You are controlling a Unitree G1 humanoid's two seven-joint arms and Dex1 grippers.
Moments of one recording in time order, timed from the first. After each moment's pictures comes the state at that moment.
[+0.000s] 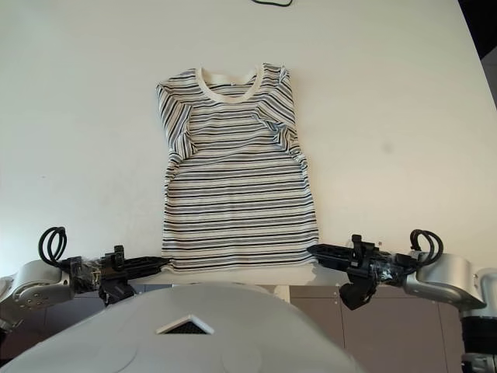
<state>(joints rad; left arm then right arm) 0.55 0.98 -0.22 -0.05 0.48 -1.01 -0.48 0.48 -0.92 -0.18 0.08 -0.82 -1.42 0.40</state>
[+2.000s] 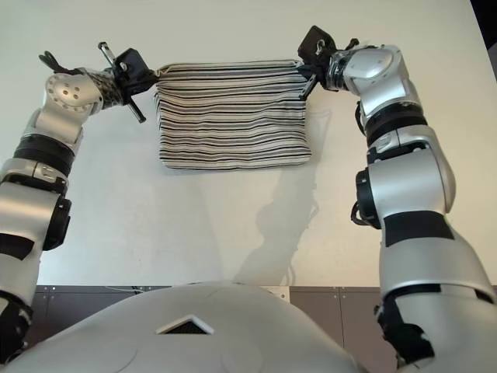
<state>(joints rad) -0.77 0.46 -0.36 1.08 0.14 -0.26 -0.62 -0.98 -0.42 0.35 1.29 -0.18 -0.17 0.66</state>
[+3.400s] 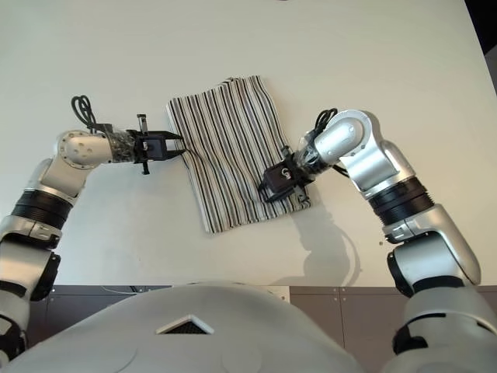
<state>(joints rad) -0.44 0.66 -0.42 0.59 0.20 -0.52 -0.92 -0.48 -0.66 0.60 0.12 -0.03 -0.08 1.49</state>
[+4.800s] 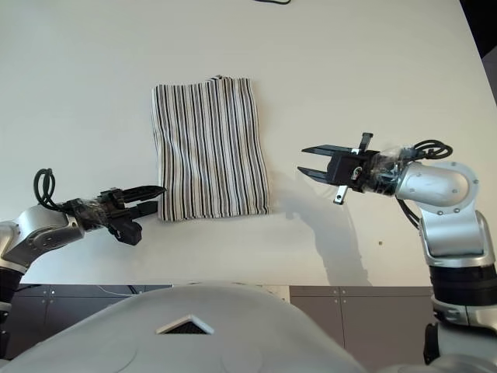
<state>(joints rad) 0.15 0.89 -0.23 0.11 0.72 -0.97 -0.29 0.08 -0.86 0.01 -0.24 0.08 -0.13 1.03</state>
